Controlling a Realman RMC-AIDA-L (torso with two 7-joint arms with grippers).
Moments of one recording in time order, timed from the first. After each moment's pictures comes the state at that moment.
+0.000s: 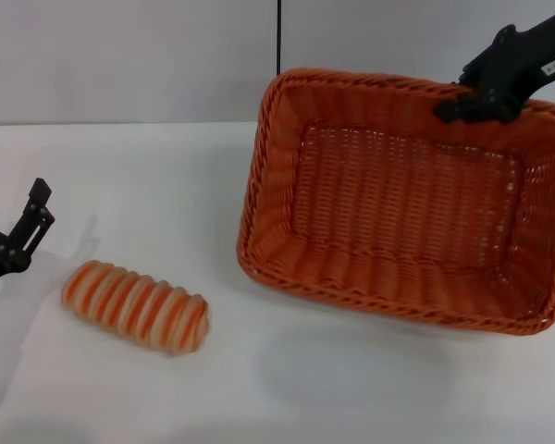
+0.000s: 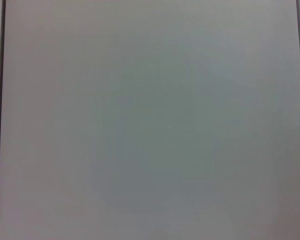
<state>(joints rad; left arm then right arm) -0.16 -2.06 -0.67 -0.12 2.36 1.53 -0.20 0.89 1.89 2.12 0.97 -2.37 1.60 -1.26</state>
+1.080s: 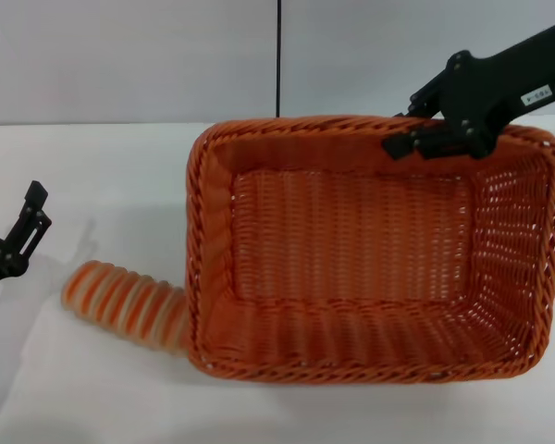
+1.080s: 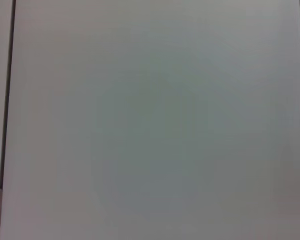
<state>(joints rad) -0.14 -2.07 -0.67 -0.14 2.36 1.54 -0.21 0.86 1.89 2.12 0.87 -2.08 1.73 -1.43</state>
